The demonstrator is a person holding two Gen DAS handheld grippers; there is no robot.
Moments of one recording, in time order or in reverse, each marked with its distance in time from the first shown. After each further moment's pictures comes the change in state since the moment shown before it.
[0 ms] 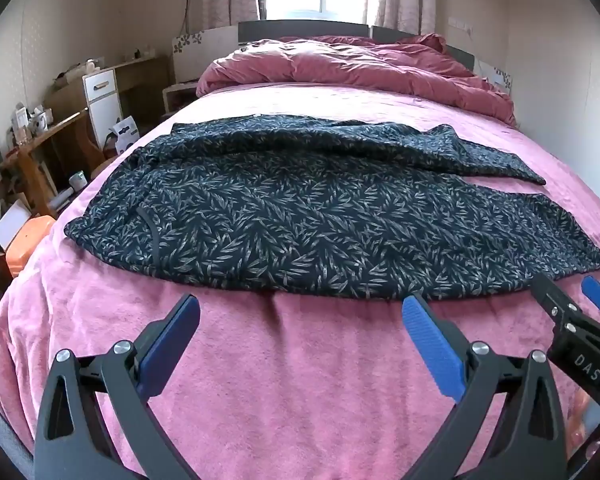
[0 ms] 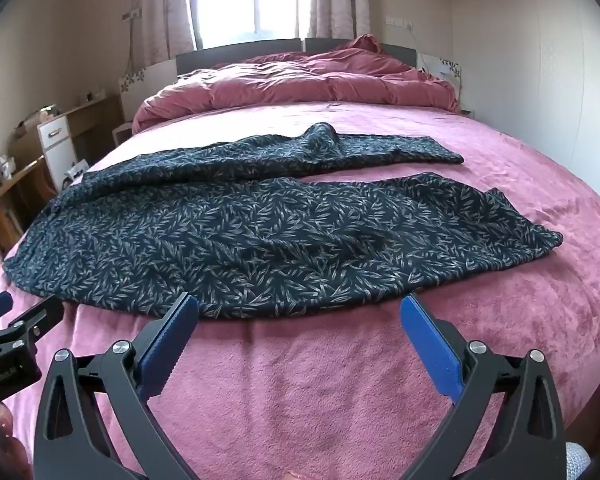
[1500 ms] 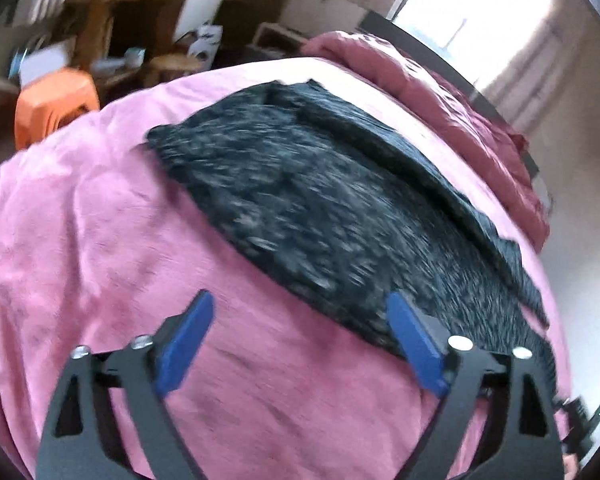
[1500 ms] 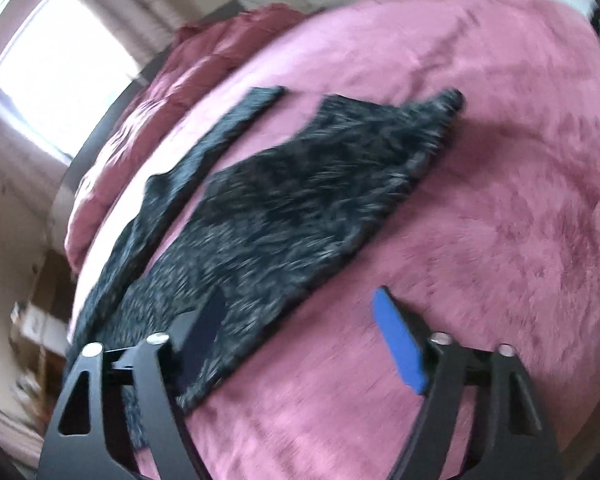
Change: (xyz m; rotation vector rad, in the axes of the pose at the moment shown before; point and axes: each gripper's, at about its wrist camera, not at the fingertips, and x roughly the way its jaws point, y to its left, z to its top) left arm 0.065 0.192 -0.005 -0.564 0.125 -0.062; right arm 0.059 -0.216 0.004 0.779 0.148 -0.016
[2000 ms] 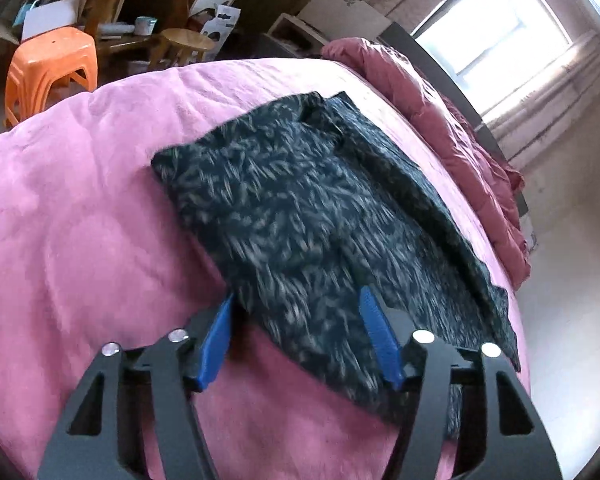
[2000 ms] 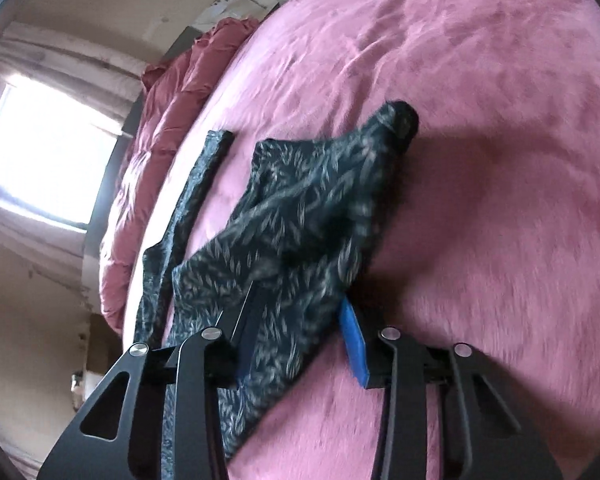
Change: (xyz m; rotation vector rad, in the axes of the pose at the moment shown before) left arm 0.044 0.038 0.047 -0.137 -0.027 -0.127; right arm 0.033 -0.057 0.058 0.224 0.014 0.136
